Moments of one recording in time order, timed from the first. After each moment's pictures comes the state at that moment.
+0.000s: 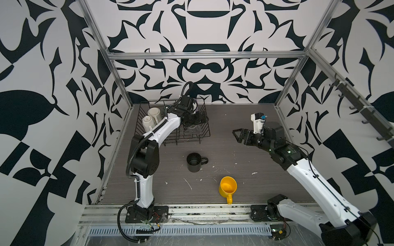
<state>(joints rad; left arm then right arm) -0.47 1.96 1.71 -0.60 0.35 -0.51 0.38 1.00 0.97 -0.47 -0.19 0.52</state>
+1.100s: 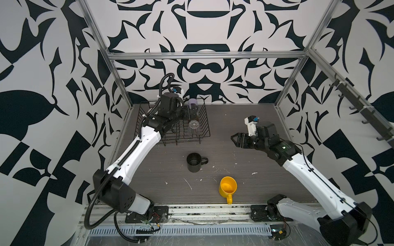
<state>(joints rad) -0.47 1.42 1.46 -0.48 0.03 -0.35 0.49 1.10 1.04 -0.64 -0.15 0.46</state>
